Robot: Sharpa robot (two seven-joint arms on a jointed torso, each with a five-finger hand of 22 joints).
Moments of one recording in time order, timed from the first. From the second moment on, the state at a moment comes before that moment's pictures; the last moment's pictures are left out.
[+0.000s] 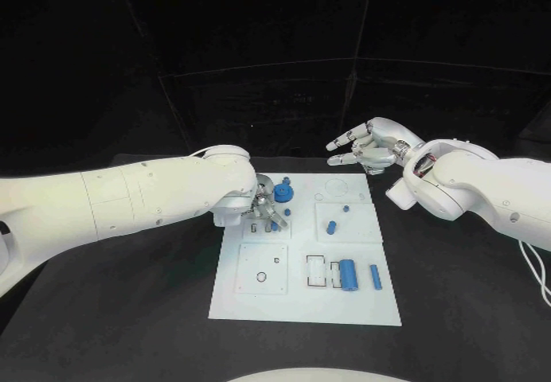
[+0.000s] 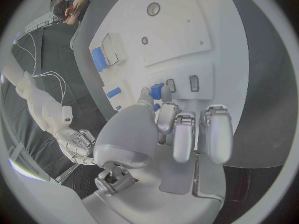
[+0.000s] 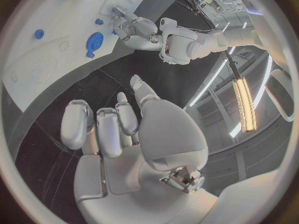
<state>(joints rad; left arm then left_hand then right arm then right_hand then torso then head) 1.42 -0.53 -0.21 1.34 -0.94 0.21 -0.66 1.31 0.16 -0.14 0.15 0.05 0.89 0.04 0.61 0.67 1.36 -0.02 1.27 1.23 1.47 -0.08 1.57 1.31 0.05 1.47 0.03 1.45 1.31 1.37 -0.81 -0.08 1.47 -0.80 -0.28 0.09 1.29 0.05 0.03 -0.13 0.20 0.89 0.18 0.08 0.07 1.35 0.08 1.29 1.24 1.47 0.01 1.43 1.24 0.07 1.32 0.12 1.43 1.18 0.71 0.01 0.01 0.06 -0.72</state>
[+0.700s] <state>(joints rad) 1.41 -0.60 -0.21 1.40 -0.94 0.12 -0.61 1.13 -0.05 0.59 0.14 0.05 0.86 0.05 0.61 0.75 1.36 -0.03 1.24 1.20 1.47 -0.08 1.57 1.31 0.05 1.47 0.02 1.43 1.31 1.37 -0.79 -0.08 1.45 -0.81 -0.25 0.07 1.29 0.06 0.04 -0.15 0.25 0.89 0.18 0.08 0.07 1.35 0.08 1.29 1.24 1.47 0.01 1.42 1.23 0.07 1.32 0.11 1.43 1.17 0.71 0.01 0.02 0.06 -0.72</state>
